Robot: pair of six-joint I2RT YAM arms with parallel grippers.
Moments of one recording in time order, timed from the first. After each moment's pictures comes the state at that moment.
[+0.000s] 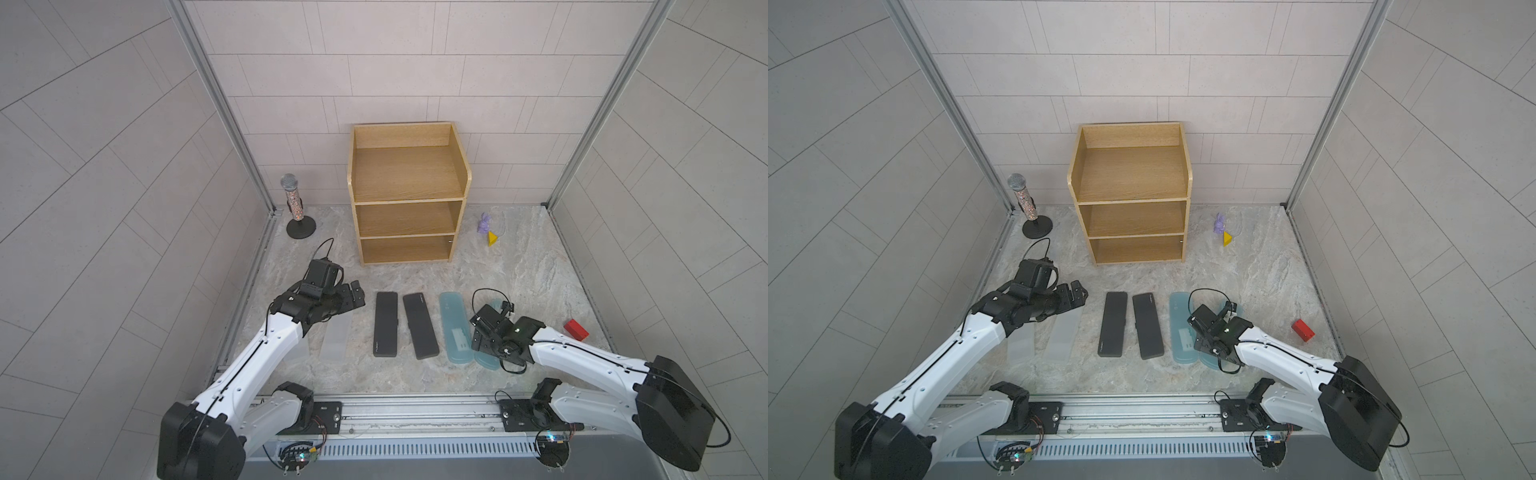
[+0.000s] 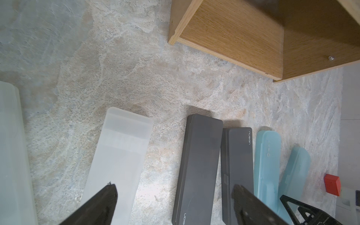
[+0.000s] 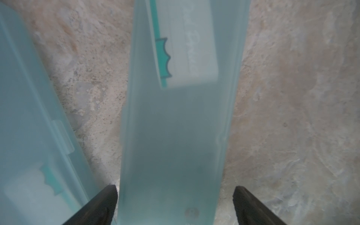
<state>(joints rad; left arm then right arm) -0.33 1.05 0.80 -0.70 0.11 -0.61 0.69 1.12 0.51 -0.76 0.30 1.06</state>
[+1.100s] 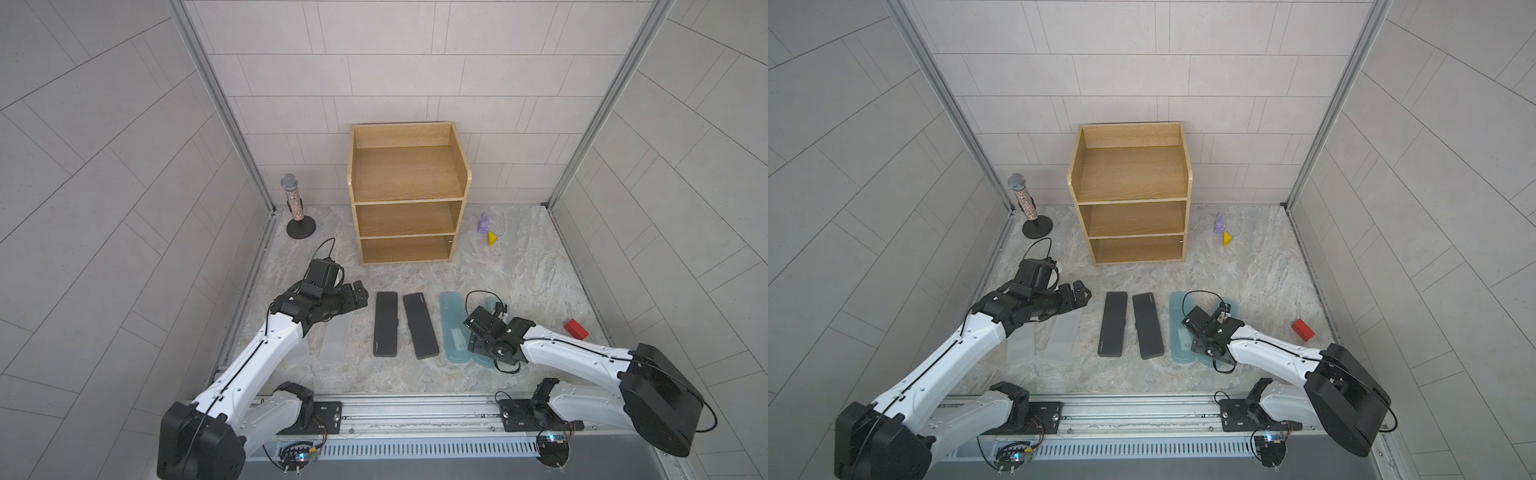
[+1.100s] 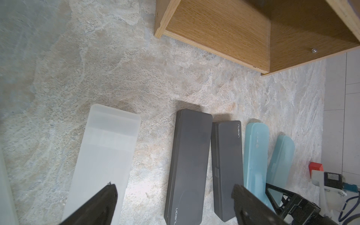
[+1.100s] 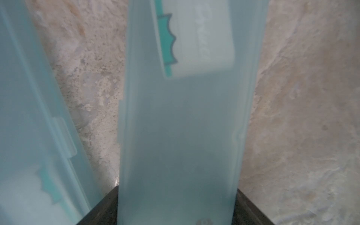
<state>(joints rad) -0.33 1.05 0.80 -0.68 0.17 -0.61 0.72 1.20 0.50 -0.68 0.28 1.08</state>
